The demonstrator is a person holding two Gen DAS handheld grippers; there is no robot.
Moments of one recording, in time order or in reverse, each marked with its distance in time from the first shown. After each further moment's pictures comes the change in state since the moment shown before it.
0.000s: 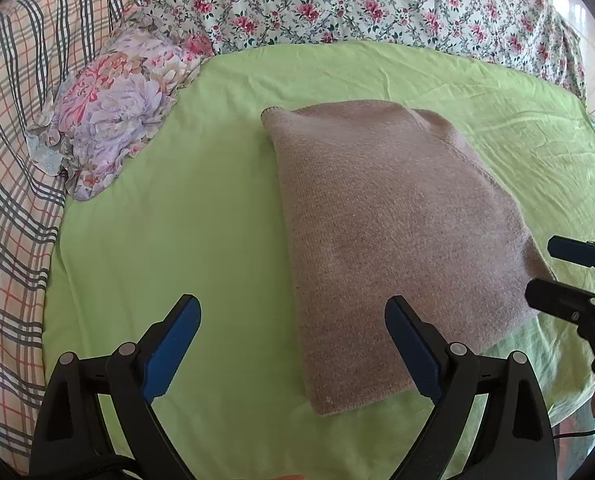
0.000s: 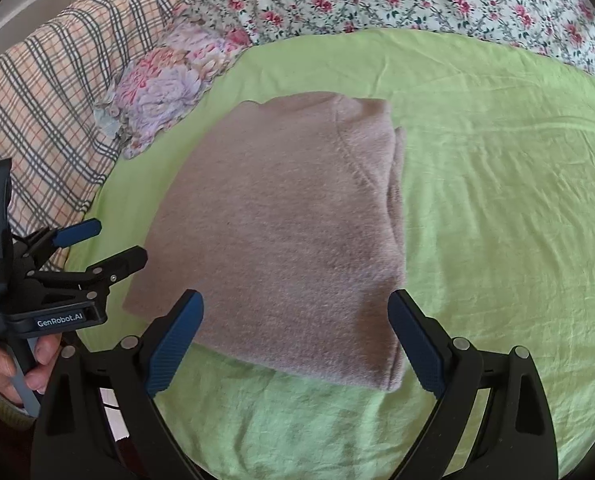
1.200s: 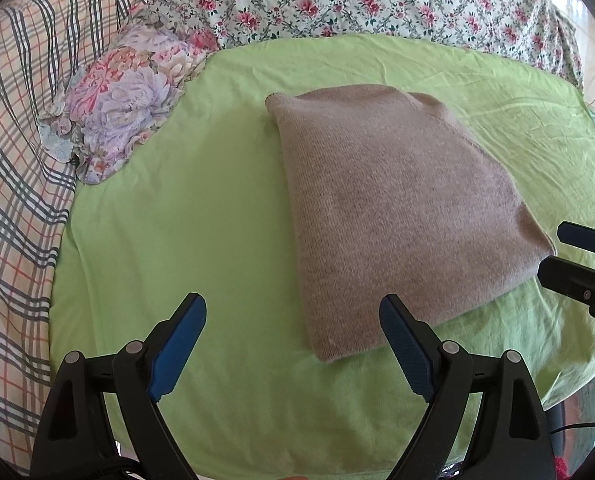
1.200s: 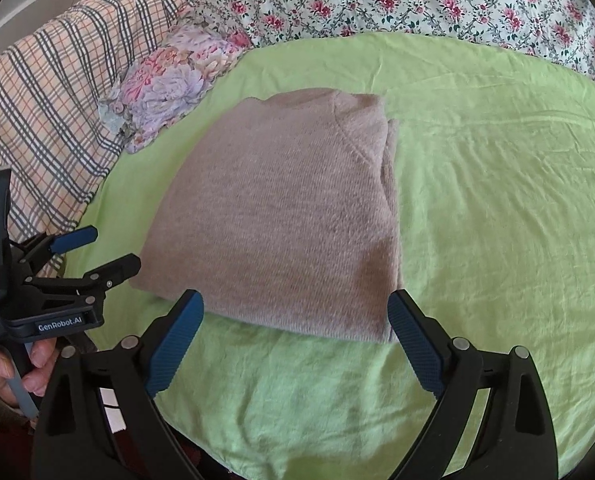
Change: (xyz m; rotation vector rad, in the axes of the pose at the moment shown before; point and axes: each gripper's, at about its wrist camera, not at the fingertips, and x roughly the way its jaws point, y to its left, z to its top) left arm -0.015 0.001 -0.029 0.012 0.007 0.018; right arm -0.017 0.000 -0.020 0.015 -0.034 -0.019
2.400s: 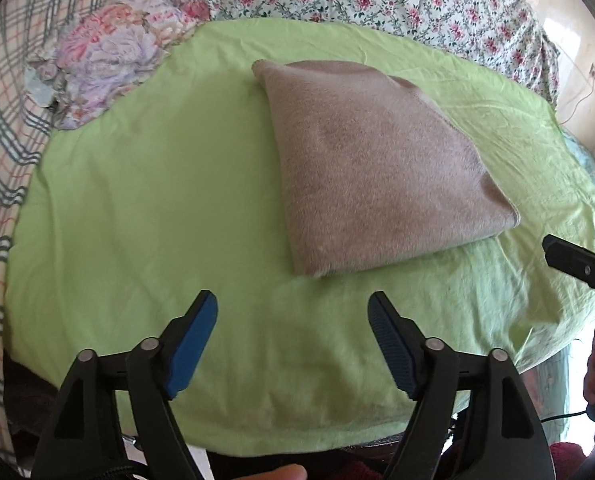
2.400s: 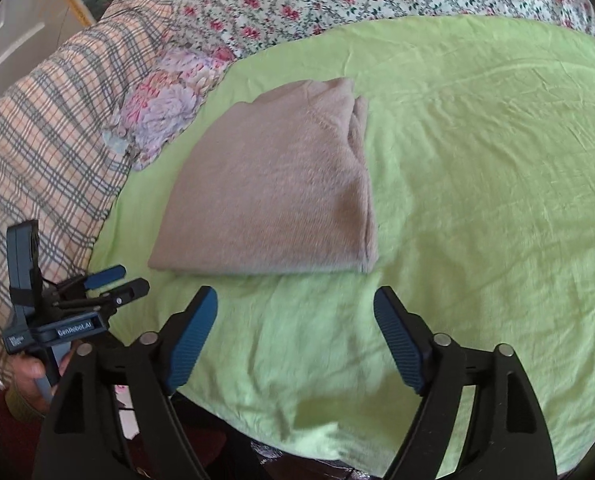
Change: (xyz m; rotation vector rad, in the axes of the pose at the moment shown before) left arm -0.009 0.014 -0.054 -0.079 0.033 -0.168; right arm -0.032 -0.015 -0.047 0.088 -0.013 0.053
